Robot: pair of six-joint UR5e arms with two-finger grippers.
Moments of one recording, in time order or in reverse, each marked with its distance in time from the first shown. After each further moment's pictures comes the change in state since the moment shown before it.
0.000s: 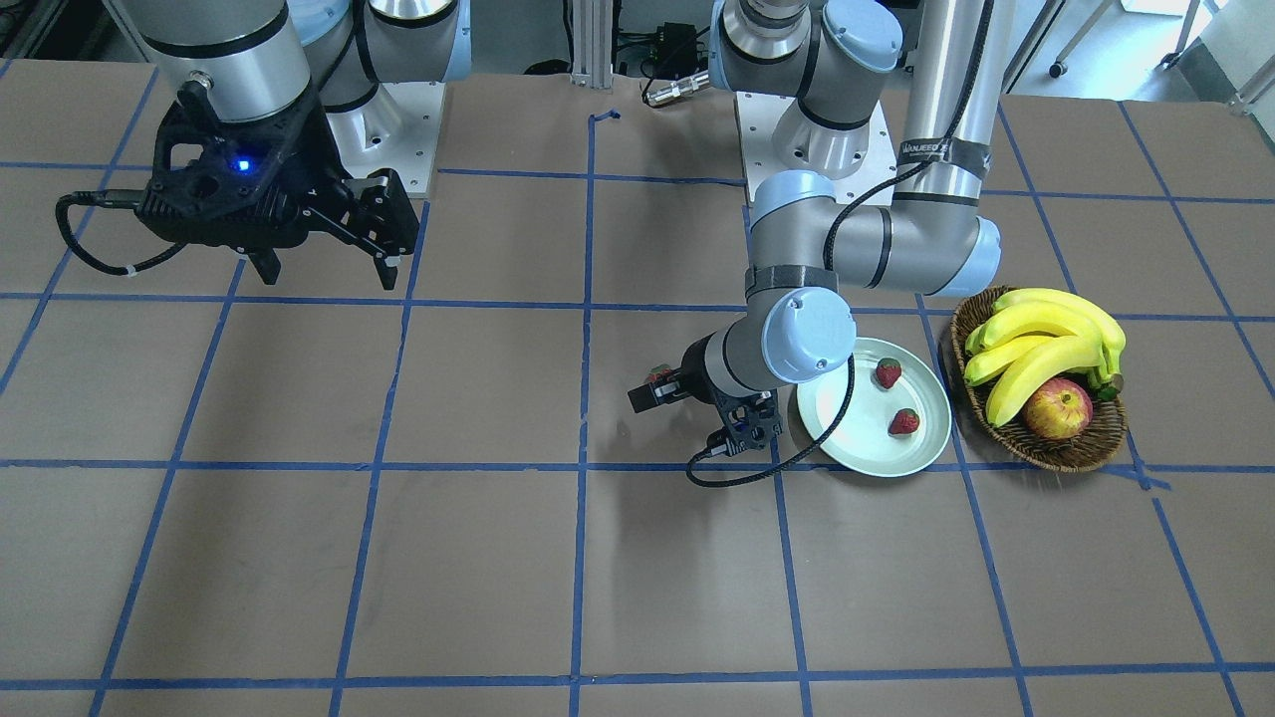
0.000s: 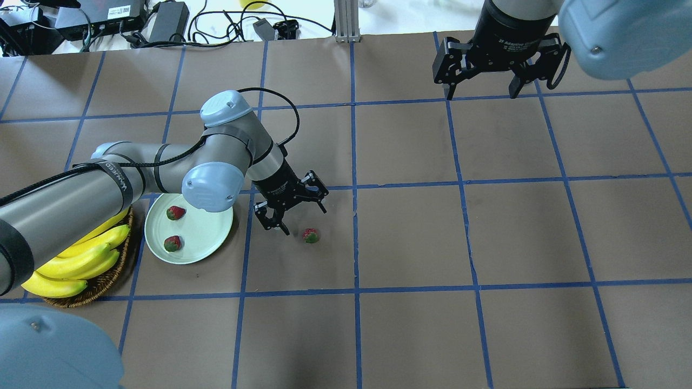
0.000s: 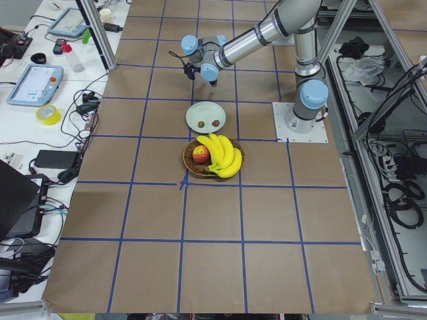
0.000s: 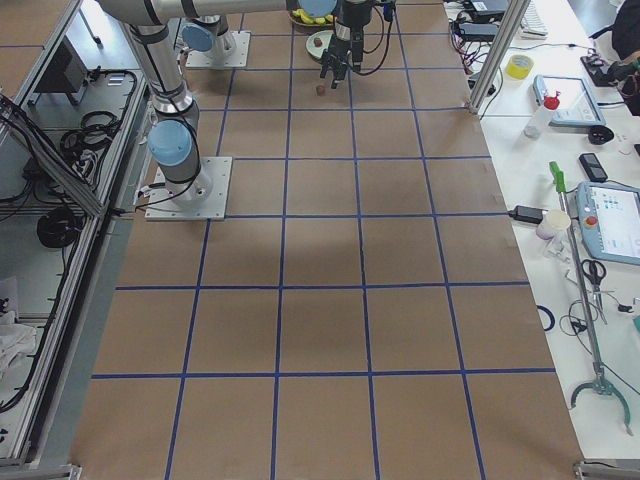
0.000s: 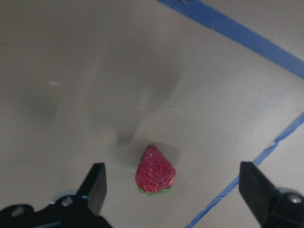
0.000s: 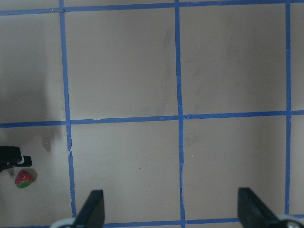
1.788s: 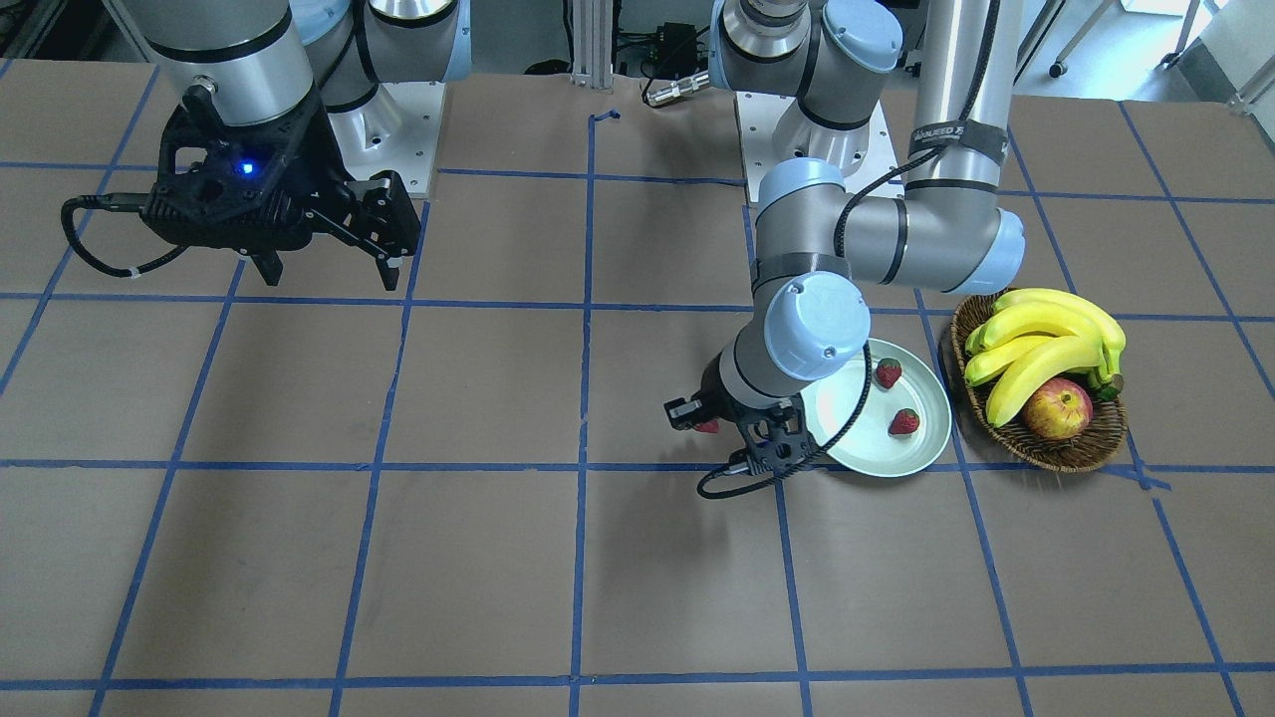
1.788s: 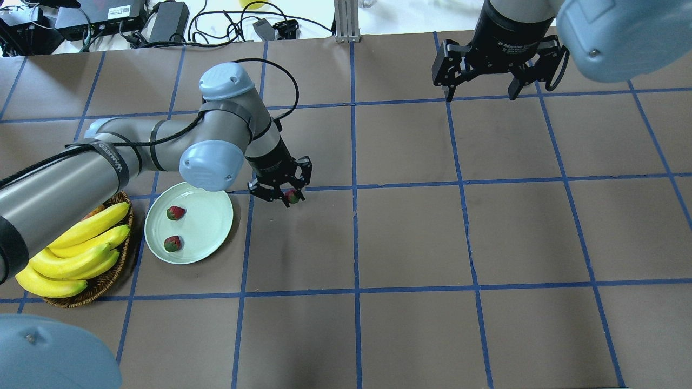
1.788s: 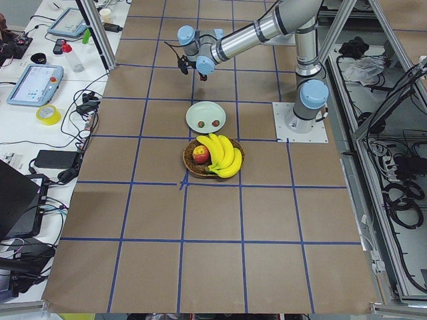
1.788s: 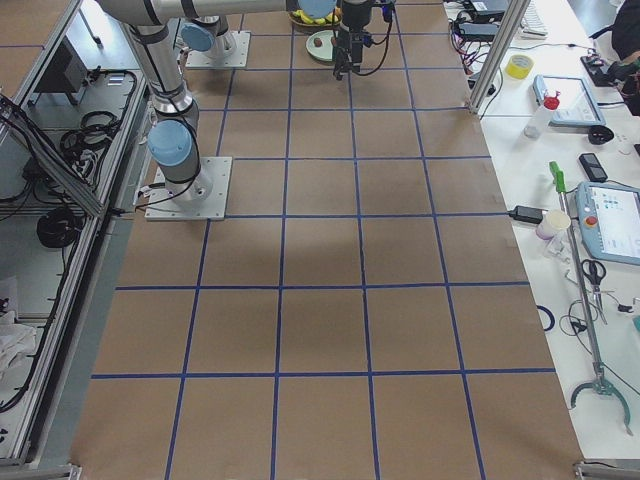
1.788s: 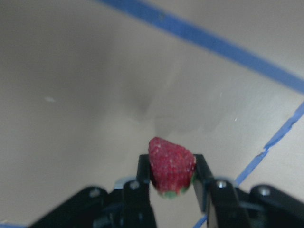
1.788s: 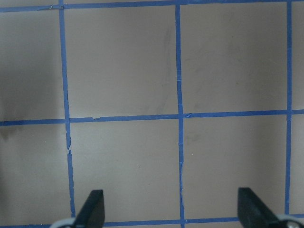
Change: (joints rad) left arm 0.019 0.020 0.124 -0.022 0.189 0.066; right arm 0.002 -0.002 0.008 -0.001 -0.001 -0.004
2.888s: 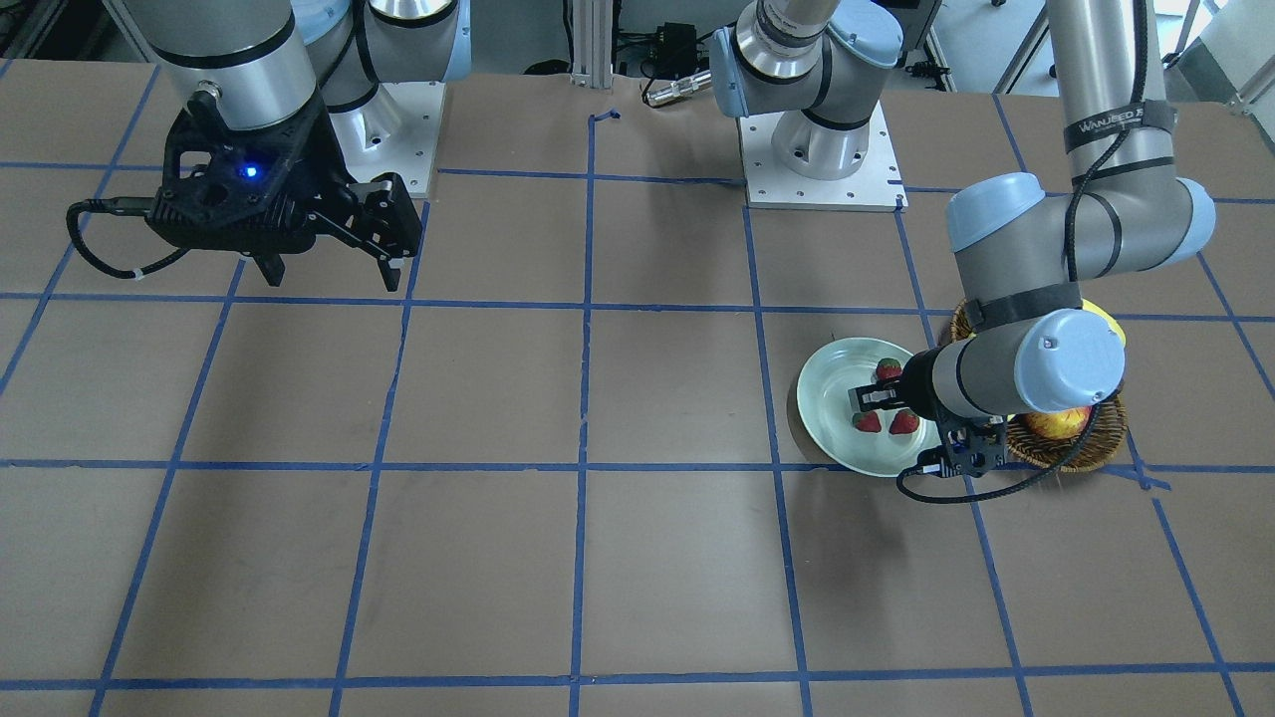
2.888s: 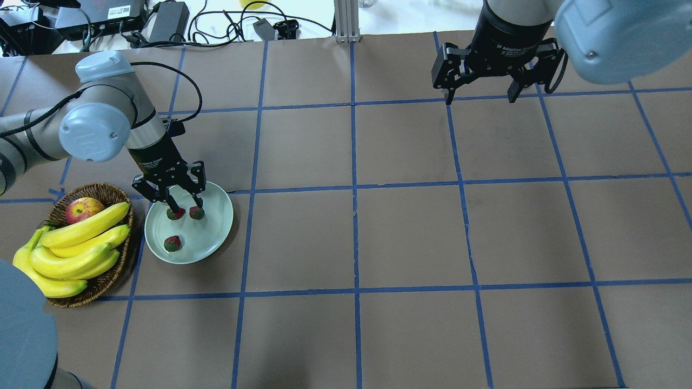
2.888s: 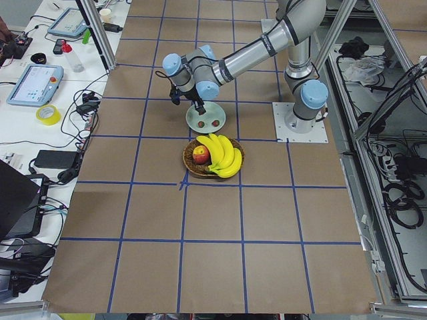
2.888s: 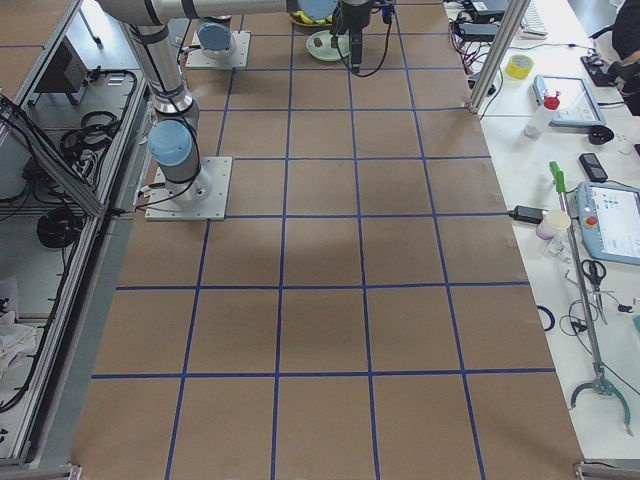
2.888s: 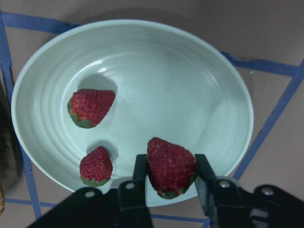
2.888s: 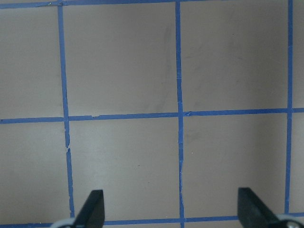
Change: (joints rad) left arm 0.321 0.033 0.007 -0.260 0.145 0.459; right arm 0.000 0.001 0.004 0.001 0.000 0.000
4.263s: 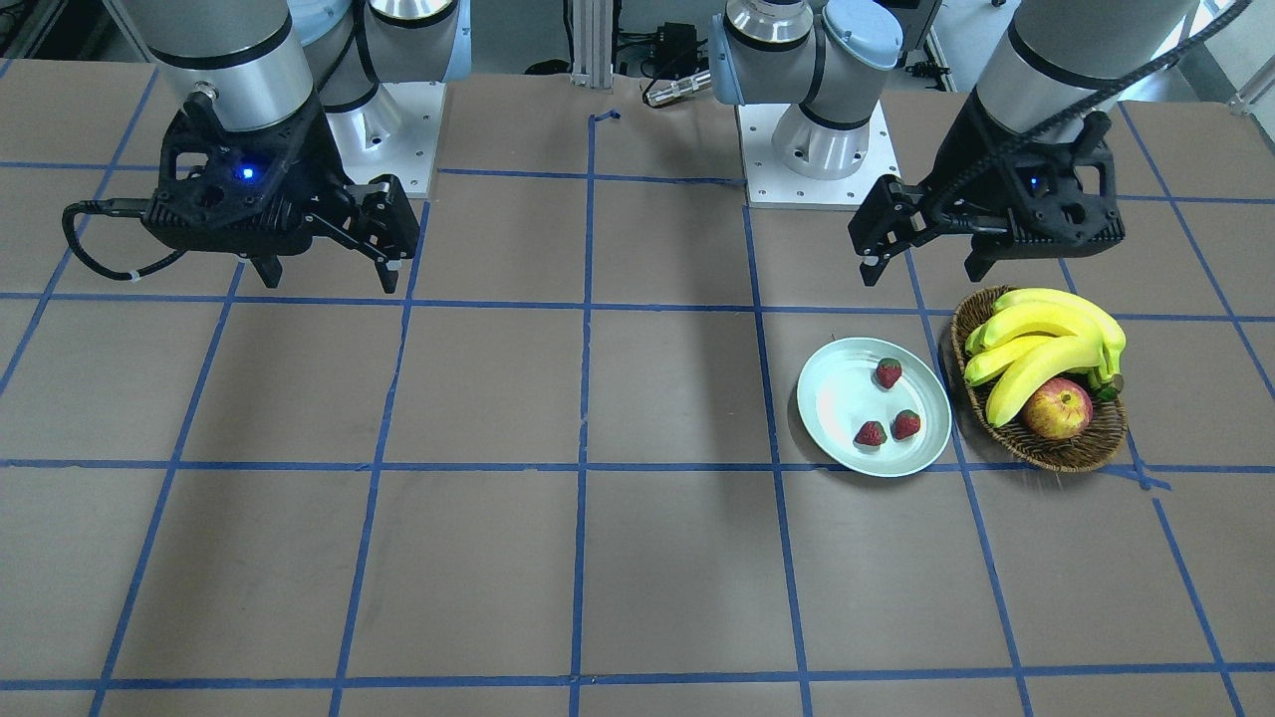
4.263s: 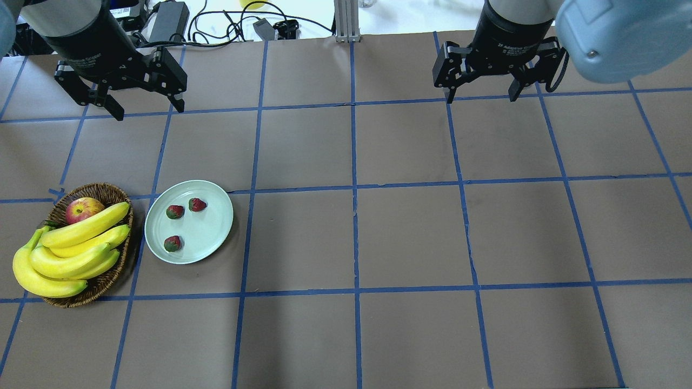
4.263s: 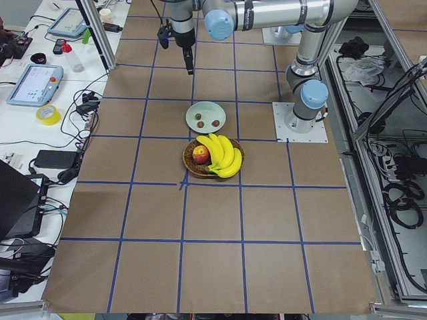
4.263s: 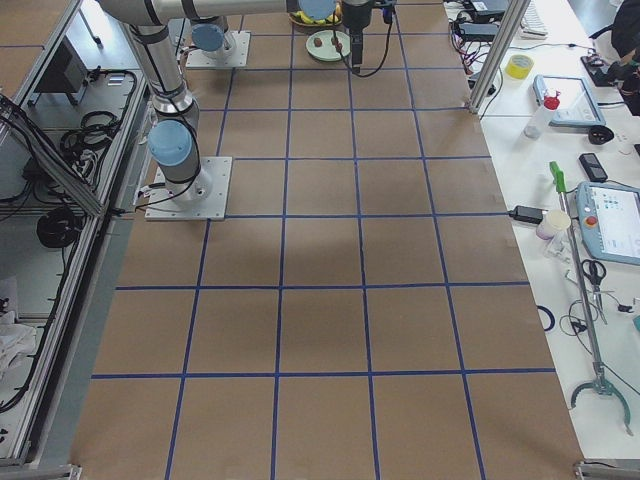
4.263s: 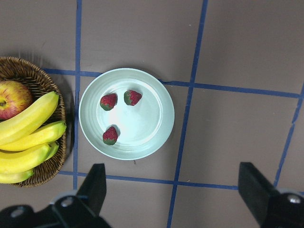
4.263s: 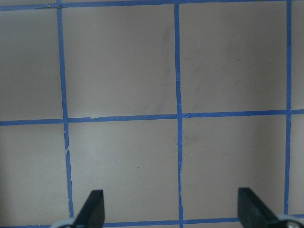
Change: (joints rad) left arm -0.175 0.319 0.289 -0.203 0.000 -0.022; right arm -0.004 0.003 -0.005 -0.004 -0.002 -0.002
